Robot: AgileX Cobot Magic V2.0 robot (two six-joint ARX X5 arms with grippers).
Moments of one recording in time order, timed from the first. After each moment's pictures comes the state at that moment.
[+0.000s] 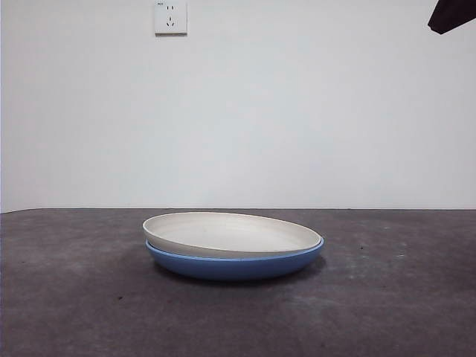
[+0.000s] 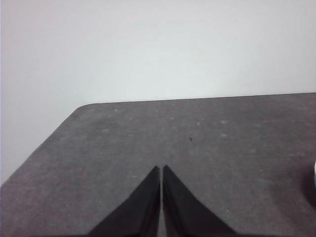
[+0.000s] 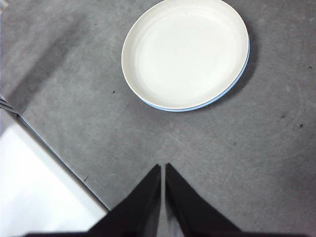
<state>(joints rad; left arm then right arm) 0.04 0.03 0.08 -0.04 0.04 0.05 0.40 0.86 0.97 -0.92 -0.42 0.08</state>
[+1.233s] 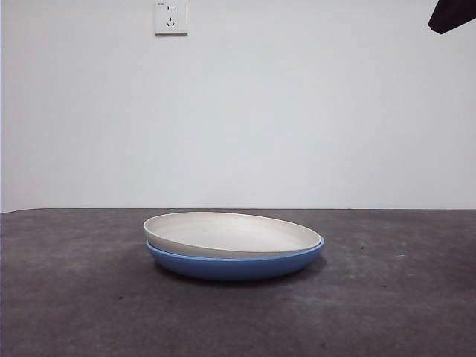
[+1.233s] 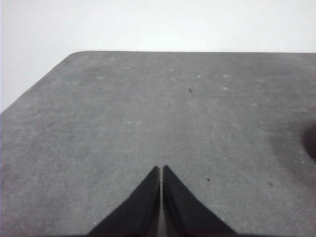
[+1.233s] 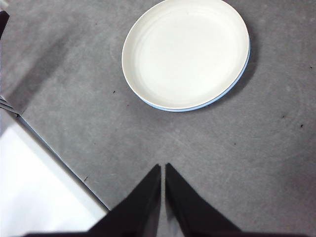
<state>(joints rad) 0.04 0.01 0.03 -0.18 0.04 0.01 0.40 0.86 0.97 -0.92 -0.42 0.08</state>
